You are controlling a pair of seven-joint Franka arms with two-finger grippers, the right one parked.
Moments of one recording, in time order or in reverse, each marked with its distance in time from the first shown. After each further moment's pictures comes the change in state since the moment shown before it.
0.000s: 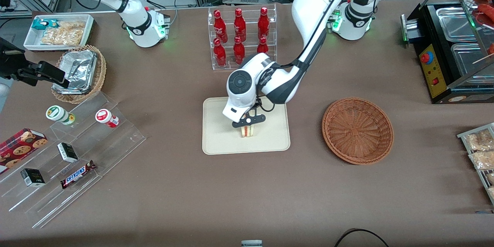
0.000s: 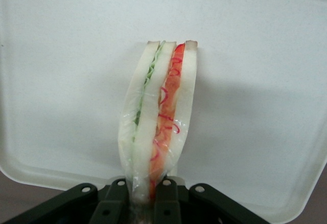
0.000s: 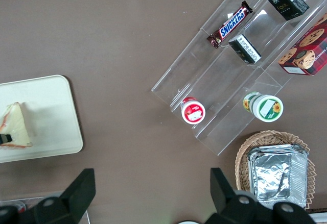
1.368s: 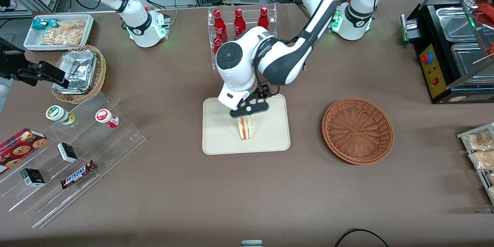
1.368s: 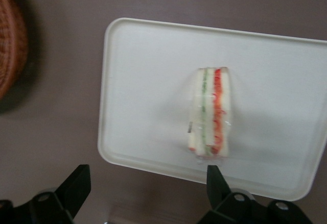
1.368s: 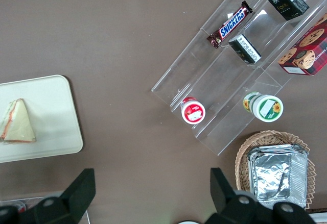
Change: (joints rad) arm 0.007 -0.166 0.026 0.068 0.152 -0.302 -0.004
